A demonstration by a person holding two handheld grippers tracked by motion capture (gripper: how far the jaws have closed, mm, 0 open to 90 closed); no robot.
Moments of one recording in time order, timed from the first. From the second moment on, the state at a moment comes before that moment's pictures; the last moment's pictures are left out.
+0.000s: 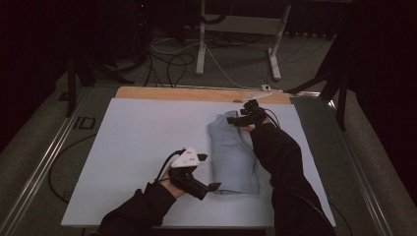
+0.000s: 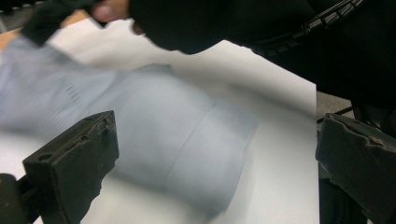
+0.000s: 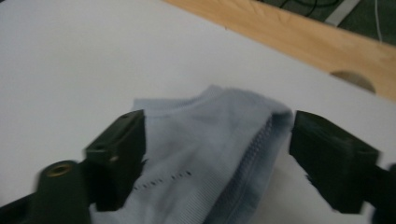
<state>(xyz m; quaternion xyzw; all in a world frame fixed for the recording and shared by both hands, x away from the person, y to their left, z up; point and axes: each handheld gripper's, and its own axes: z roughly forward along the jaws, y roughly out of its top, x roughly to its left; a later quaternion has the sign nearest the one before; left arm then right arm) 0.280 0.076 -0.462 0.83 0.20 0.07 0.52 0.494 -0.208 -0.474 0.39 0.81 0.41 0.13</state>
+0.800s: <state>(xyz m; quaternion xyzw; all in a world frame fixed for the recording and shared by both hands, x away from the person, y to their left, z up) 0.251 0.171 -0.511 0.80 0.30 0.09 0.52 0.500 -0.191 -0.496 0.41 0.84 0.33 0.12</state>
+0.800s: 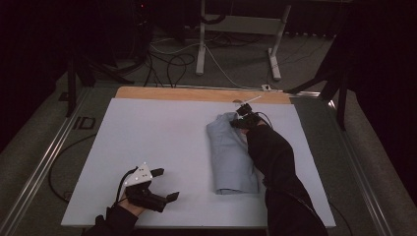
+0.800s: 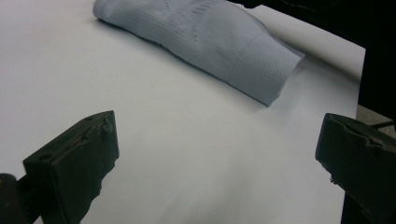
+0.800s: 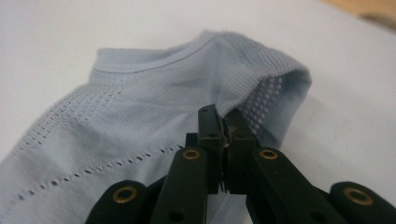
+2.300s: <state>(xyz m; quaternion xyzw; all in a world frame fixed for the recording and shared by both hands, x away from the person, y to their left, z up) 0.252 0.177 -0.514 0.80 0.30 0.12 0.51 0.505 -0.188 -0.490 0.42 0.83 0.32 0.17</state>
